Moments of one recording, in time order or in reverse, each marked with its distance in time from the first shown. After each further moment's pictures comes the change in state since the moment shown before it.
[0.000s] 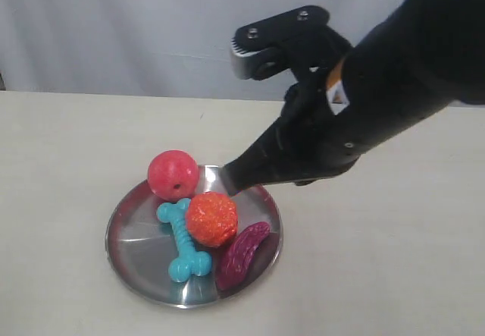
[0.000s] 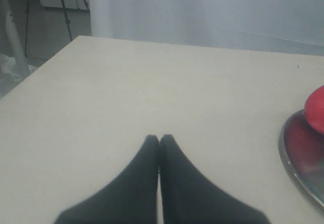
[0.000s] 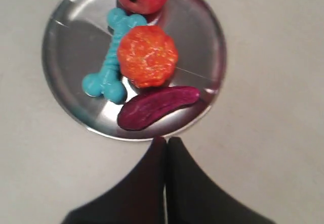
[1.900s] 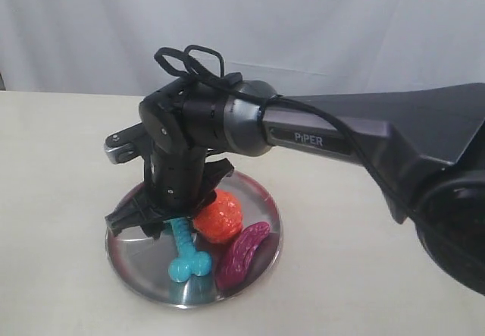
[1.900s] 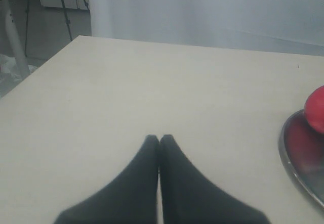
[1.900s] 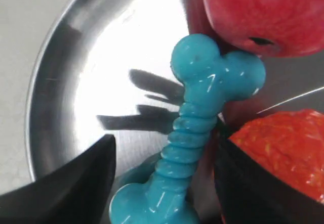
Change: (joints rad) left arm 0.000 0.000 0.000 0.000 0.000 0.000; right arm 0.049 0.803 -0.567 0.128 0.016 -0.072
